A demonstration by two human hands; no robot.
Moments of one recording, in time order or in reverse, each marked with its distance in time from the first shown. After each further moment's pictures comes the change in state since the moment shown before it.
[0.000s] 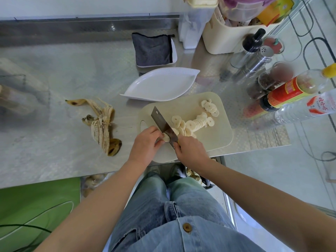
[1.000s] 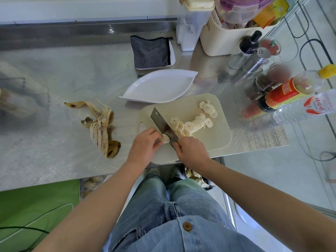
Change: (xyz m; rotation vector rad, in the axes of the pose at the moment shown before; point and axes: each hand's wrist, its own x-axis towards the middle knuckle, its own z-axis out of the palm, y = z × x) left_hand 0.001 0.000 -0.001 0.014 -0.019 -0.002; right_hand 0.001 0.006 -0.002 -0.018 0.023 -0.005
